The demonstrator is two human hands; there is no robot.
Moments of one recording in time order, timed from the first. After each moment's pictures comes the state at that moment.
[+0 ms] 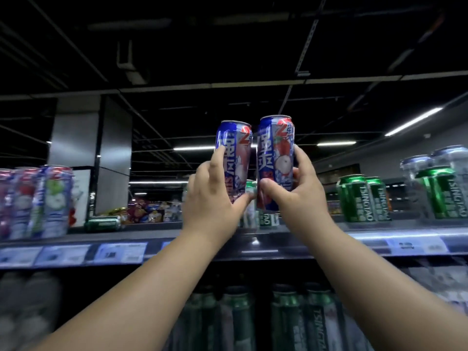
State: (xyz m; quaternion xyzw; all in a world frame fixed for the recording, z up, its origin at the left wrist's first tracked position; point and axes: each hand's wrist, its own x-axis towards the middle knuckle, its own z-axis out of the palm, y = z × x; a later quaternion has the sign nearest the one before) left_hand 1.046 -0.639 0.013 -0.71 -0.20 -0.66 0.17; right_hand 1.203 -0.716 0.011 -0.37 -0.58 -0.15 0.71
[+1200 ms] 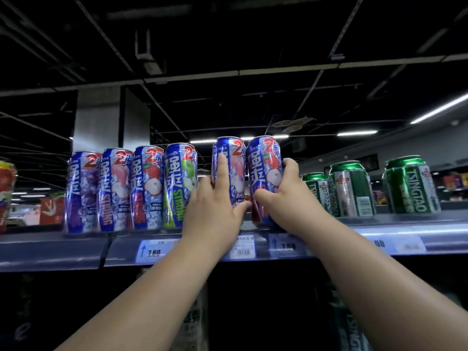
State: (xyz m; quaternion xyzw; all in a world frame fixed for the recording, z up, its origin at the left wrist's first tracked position) left_hand 0.805 -0.426 -0.008 -0.75 -0.28 -0.57 0.15; right_hand 0.951 -0.511 0.012 -0.55 -0.58 -0.09 0.59
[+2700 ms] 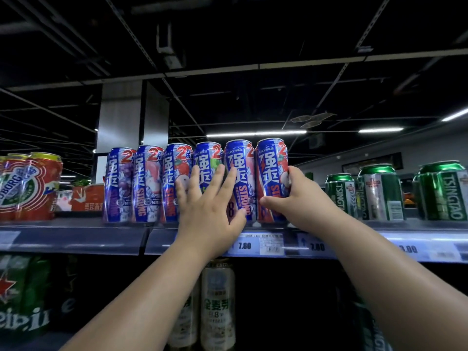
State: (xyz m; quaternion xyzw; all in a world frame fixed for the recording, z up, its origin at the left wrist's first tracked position) left_hand 0.746 -0.406 -0.017 -0.75 -0.34 -0.50 0.27; right_hand 0.926 -0.508 0.021 -0.61 -0.61 -0.10 0.50
